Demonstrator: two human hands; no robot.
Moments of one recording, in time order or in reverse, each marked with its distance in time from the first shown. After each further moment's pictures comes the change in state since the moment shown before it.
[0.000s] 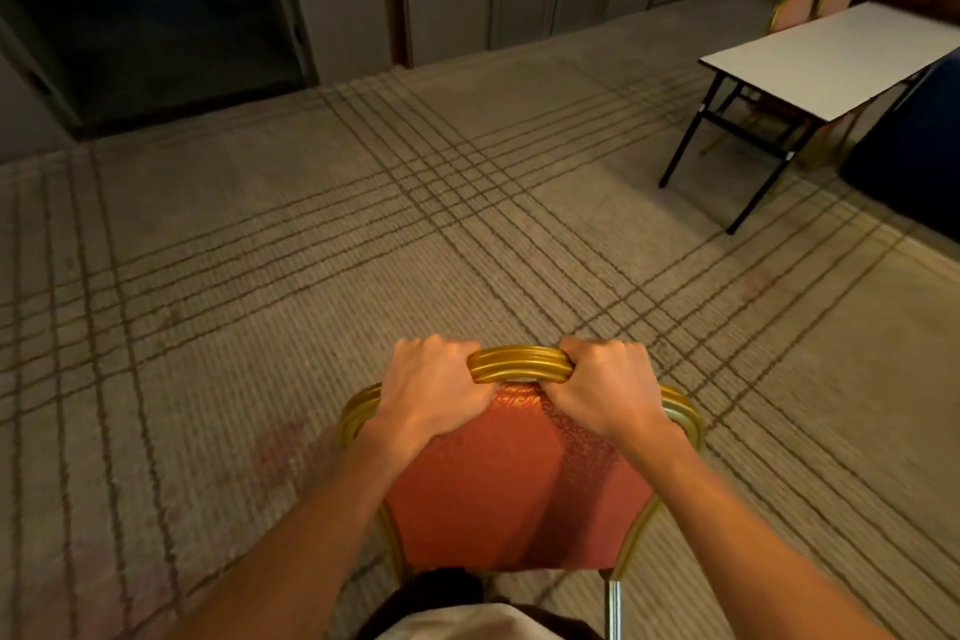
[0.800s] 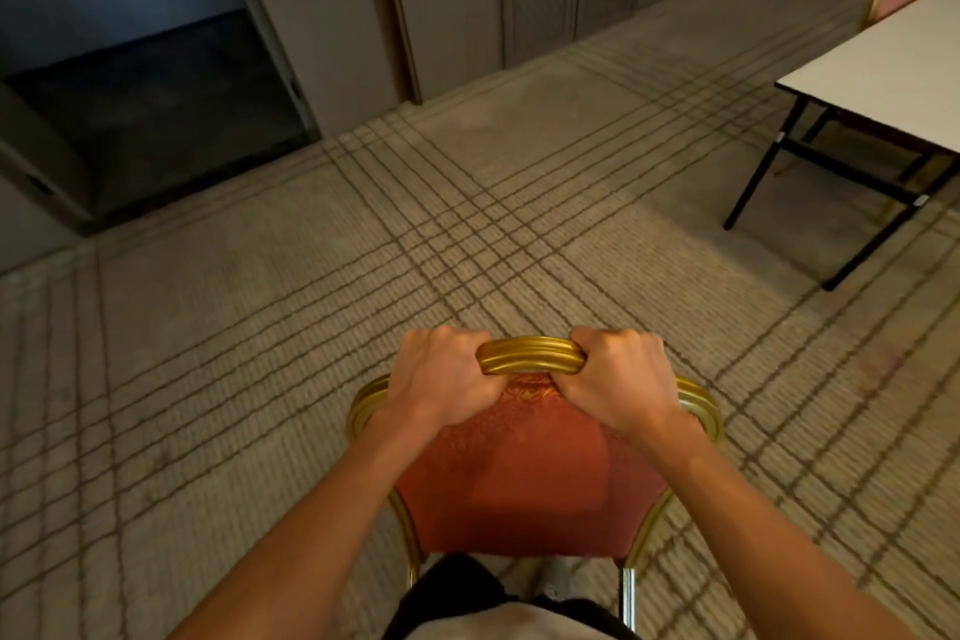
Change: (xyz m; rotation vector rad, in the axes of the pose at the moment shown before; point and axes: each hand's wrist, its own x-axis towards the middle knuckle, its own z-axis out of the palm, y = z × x) left_hand 0.557 -0.074 0.015 0.057 0.030 0.066; right_hand 0.533 0.164 0.047 0.088 0.161 -0.014
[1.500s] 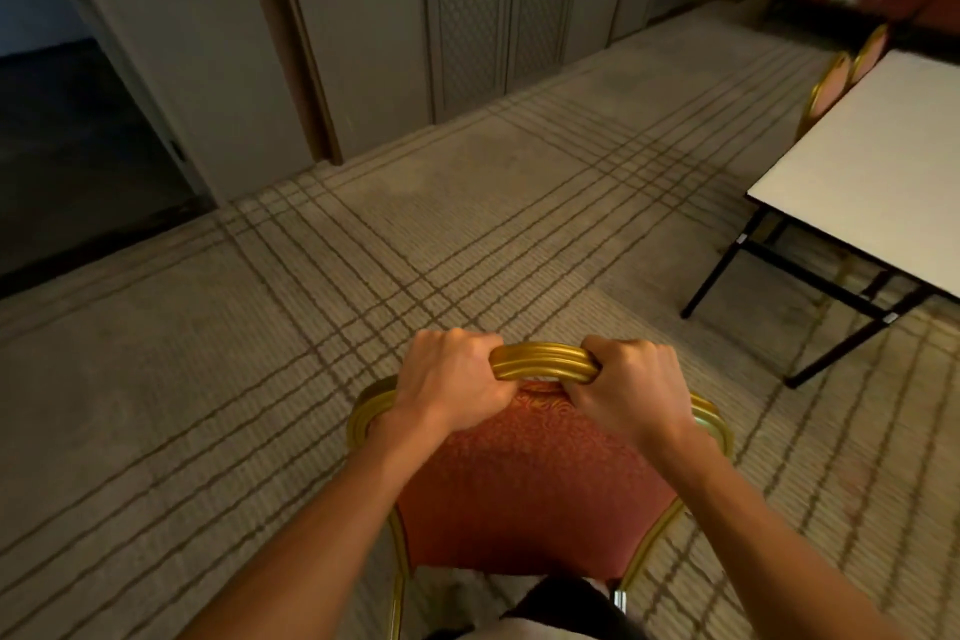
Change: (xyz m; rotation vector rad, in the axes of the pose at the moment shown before) left_hand 0.479 -0.123 0.040 -0.116 0.104 0.216; right_hand 0.441 0.115 0.081 -0.030 0.054 0.092
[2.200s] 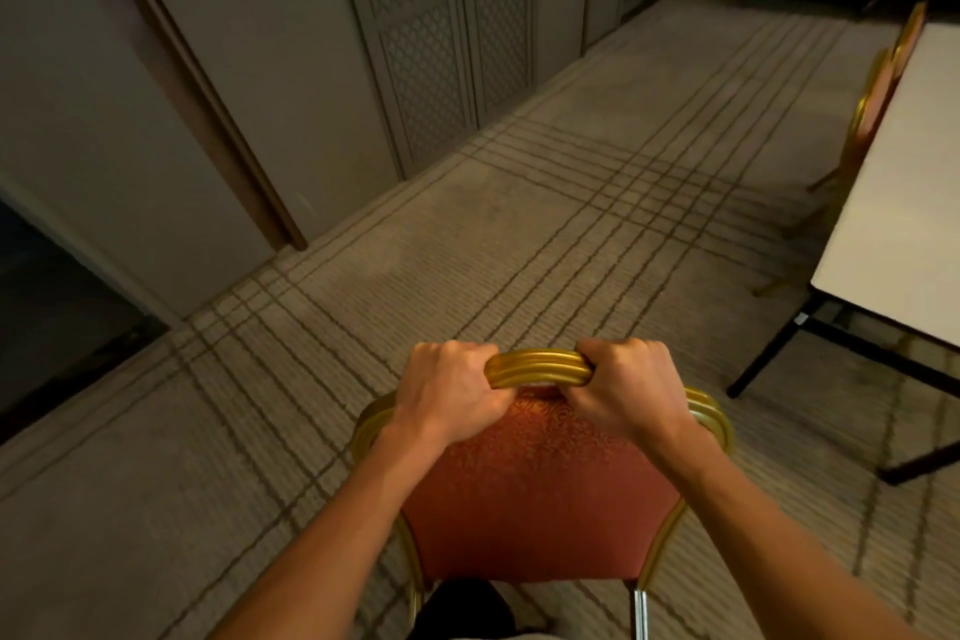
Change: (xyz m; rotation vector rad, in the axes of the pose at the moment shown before) left_hand 0.477 -0.114 0.118 0.066 0.023 0.127; right_hand 0.434 0.204 0.107 0.002 0.057 0.046
